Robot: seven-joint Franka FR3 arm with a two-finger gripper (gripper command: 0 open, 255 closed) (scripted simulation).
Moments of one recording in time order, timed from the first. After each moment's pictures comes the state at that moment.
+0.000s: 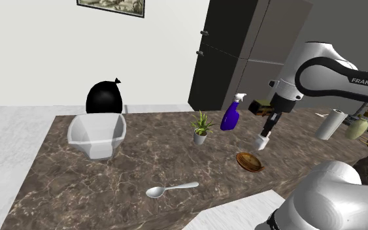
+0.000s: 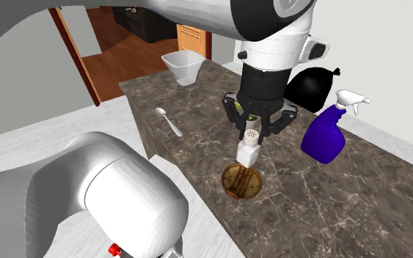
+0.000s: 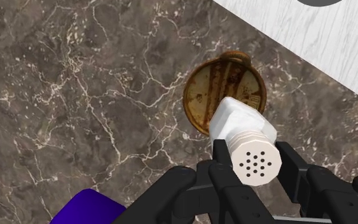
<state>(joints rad) -0.12 -1.03 -0.31 -2.72 -0.27 1.72 -0.40</state>
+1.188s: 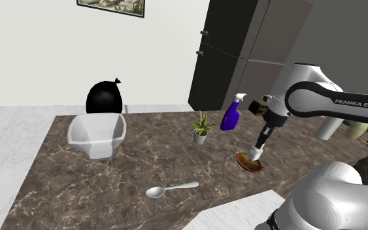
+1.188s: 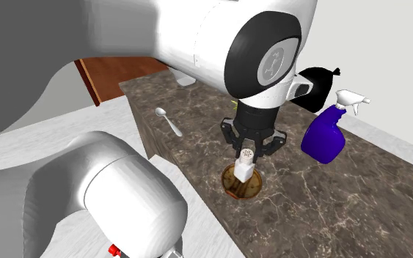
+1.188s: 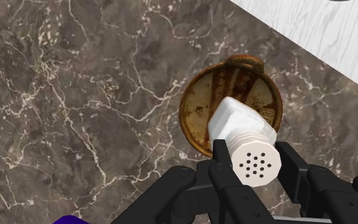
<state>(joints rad) -0.14 -1.03 -0.36 -2.87 -0.32 1.88 -0.40</state>
